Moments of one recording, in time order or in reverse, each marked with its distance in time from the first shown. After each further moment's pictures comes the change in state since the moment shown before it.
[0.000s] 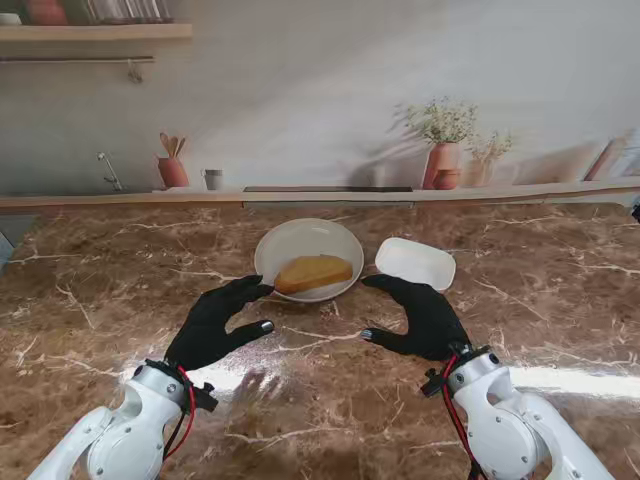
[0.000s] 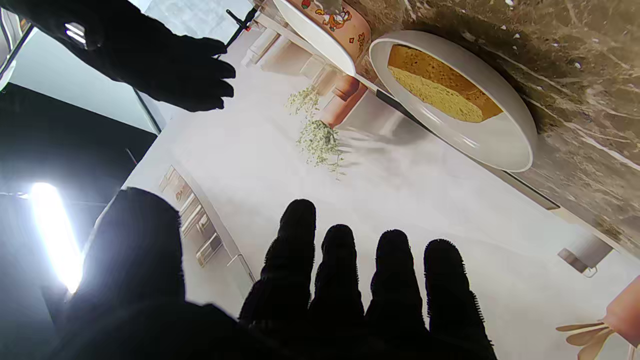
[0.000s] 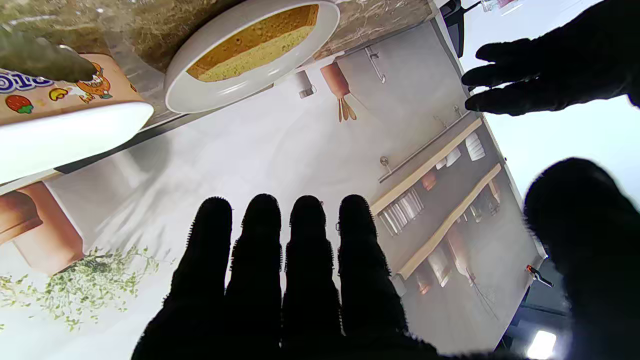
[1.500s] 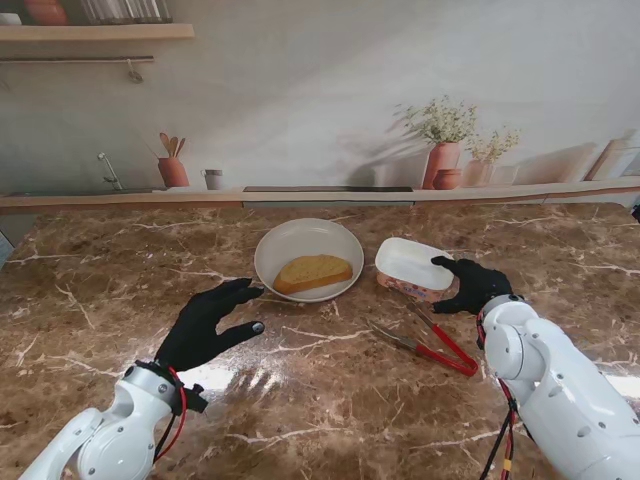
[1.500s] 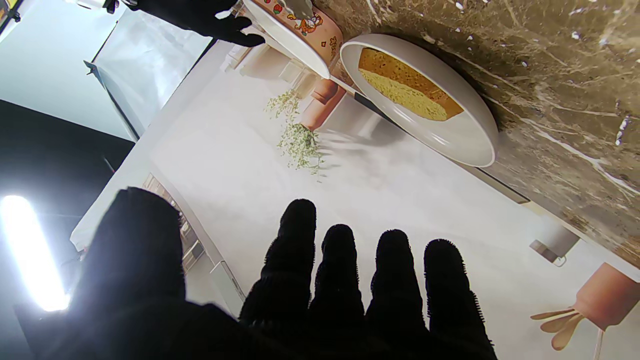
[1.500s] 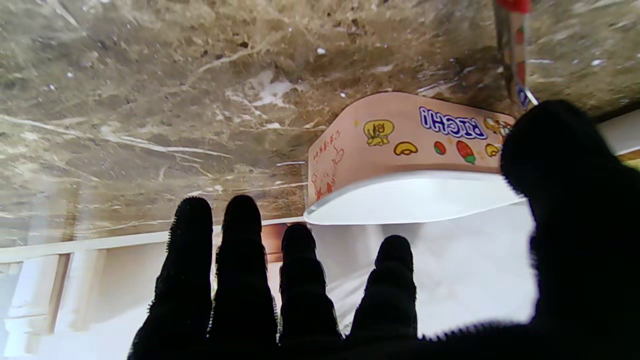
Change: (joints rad) left arm 0.018 0.002 -0.040 0.002 0.017 0.019 -0.025; right arm 0.392 0.062 -0.070 0.401 -0.186 0.462 0.312; left_hand 0.000 0.000 0.000 0.000 0.000 0.000 0.000 0.000 0.000 0.000 0.000 0.000 0.000 0.000 0.000 0.000 0.000 0.000 0.000 -0.002; right_hand 0.232 -0.149 -0.113 0.009 -0.233 -0.284 -0.160 0.057 -0.216 0.080 0.047 0.029 -0.033 0.154 0.060 0.091 -0.034 0.154 0.014 0.189
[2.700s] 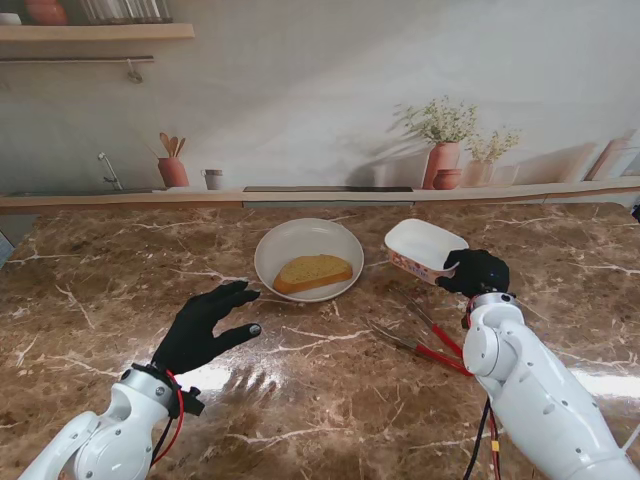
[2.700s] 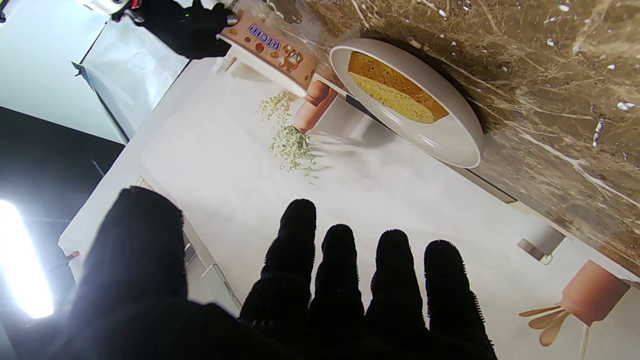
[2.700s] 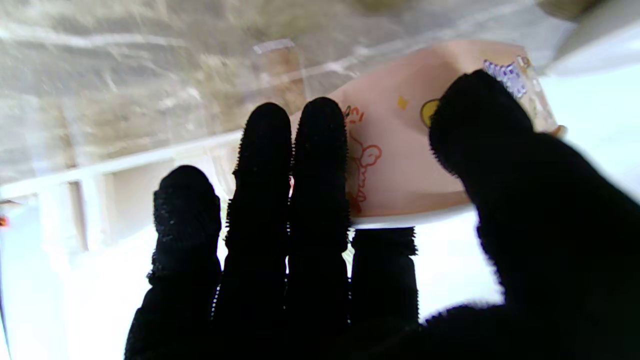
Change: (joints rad) left arm 0.016 0.002 -0.010 -0.006 0.006 0.016 -0.003; right arm 0.106 -0.088 -0.070 0.242 0.096 -0.029 -0.500; left_hand 0.010 0.000 0.000 0.000 0.000 0.000 0.000 0.000 0.000 0.000 0.000 0.000 0.000 0.000 0.000 0.000 0.000 0.000 -0.012 -0.011; right_hand 0.163 -0.151 0.270 -0.215 0.705 0.058 0.896 -0.240 0.846 -0.139 0.309 0.352 0.525 -0.154 0.482 0.329 0.388 -0.044 0.766 0.364
